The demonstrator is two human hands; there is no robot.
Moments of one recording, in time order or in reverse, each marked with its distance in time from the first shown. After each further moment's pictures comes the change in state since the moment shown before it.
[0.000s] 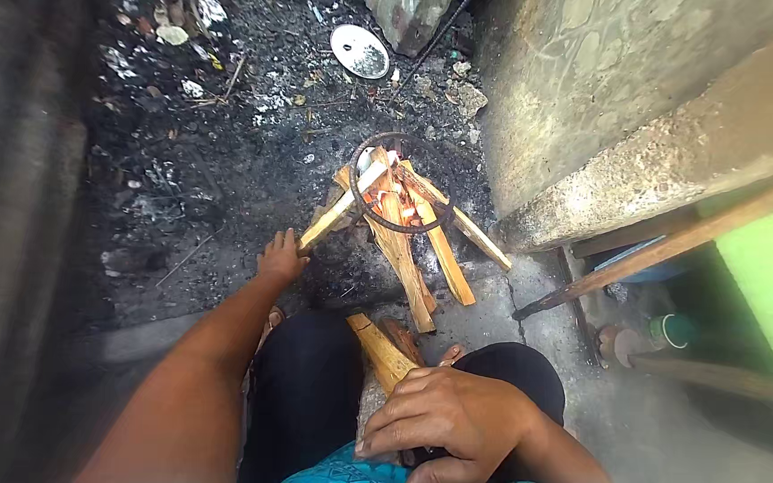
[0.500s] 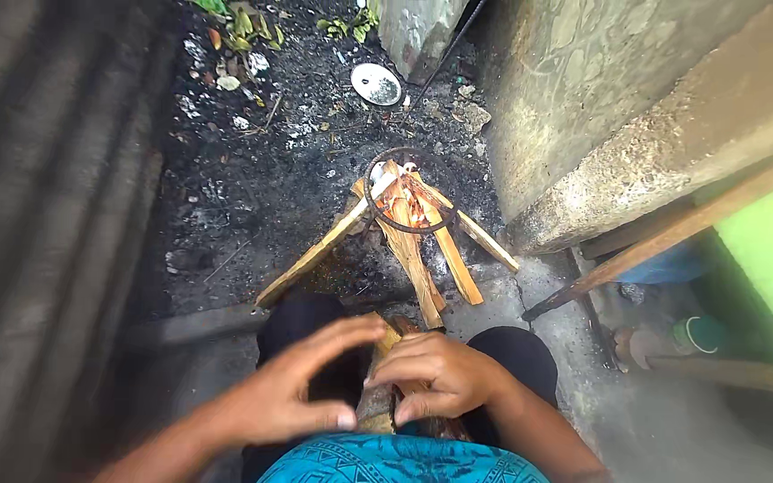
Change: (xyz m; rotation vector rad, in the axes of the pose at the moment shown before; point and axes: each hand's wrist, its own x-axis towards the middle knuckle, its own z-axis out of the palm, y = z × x) left_hand -0.319 0.083 -0.130 -0.618 -0.286 0.997; right_hand -0.005 -0.011 0.017 0.029 0.292 -0.086
